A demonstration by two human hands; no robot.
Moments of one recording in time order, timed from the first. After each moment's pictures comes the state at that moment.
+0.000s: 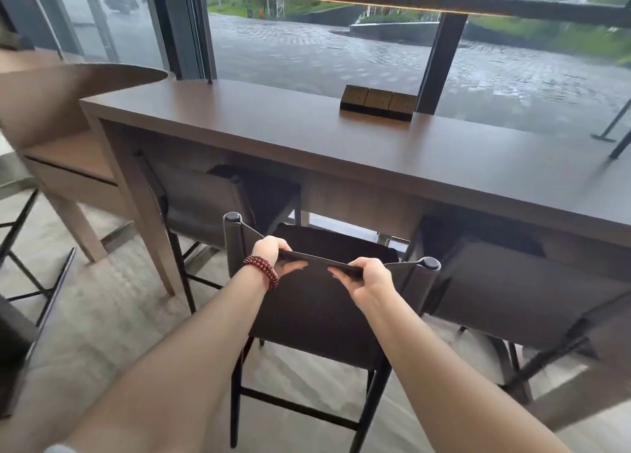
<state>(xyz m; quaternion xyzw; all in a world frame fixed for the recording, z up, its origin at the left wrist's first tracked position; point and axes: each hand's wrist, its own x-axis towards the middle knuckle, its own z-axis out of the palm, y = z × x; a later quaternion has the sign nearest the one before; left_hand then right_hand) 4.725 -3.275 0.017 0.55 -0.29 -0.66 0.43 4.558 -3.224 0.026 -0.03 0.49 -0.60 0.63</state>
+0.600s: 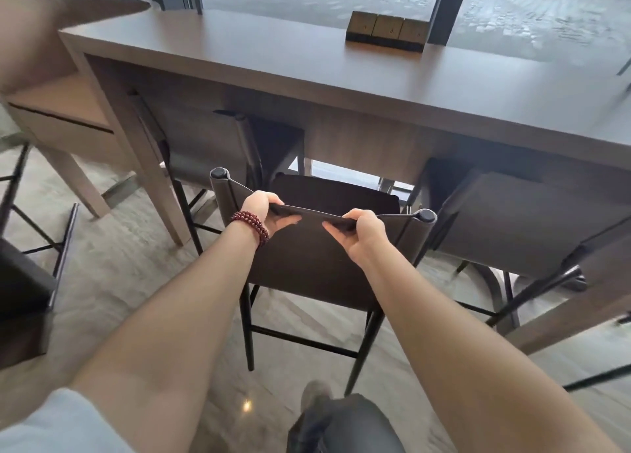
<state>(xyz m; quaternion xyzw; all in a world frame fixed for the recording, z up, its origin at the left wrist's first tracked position) 4.766 -3.229 -0.005 0.50 -0.19 -0.69 0.49 4.600 -3.181 -0.003 -0.06 0.51 -0.59 0.63</state>
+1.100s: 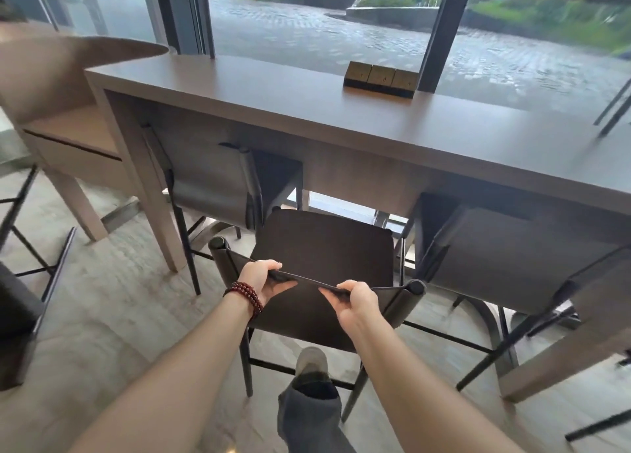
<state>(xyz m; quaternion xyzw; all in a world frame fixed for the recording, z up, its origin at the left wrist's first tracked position) 4.768 -3.178 -0.047 0.50 -0.18 -0.70 0.47 4.604 -3.137 -0.045 0.03 0.50 -0.61 0.61</state>
